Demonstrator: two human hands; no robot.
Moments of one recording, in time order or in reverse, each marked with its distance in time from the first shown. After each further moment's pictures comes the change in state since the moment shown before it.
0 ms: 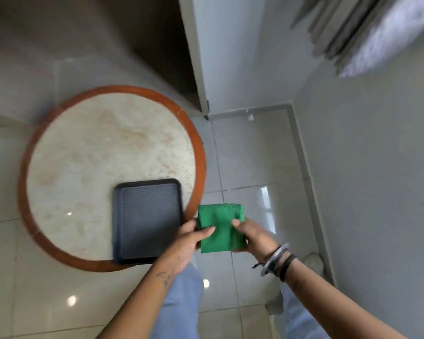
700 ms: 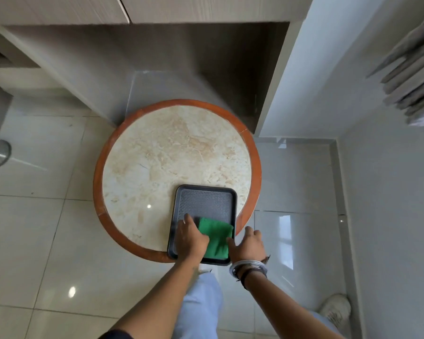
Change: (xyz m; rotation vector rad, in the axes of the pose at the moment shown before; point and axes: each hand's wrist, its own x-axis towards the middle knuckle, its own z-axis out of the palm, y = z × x) left_hand -0.034 0.035 -0.102 0.975 0.787 0.056; right_hand 0.041 0.019 0.171 -1.047 0.663 -0.107
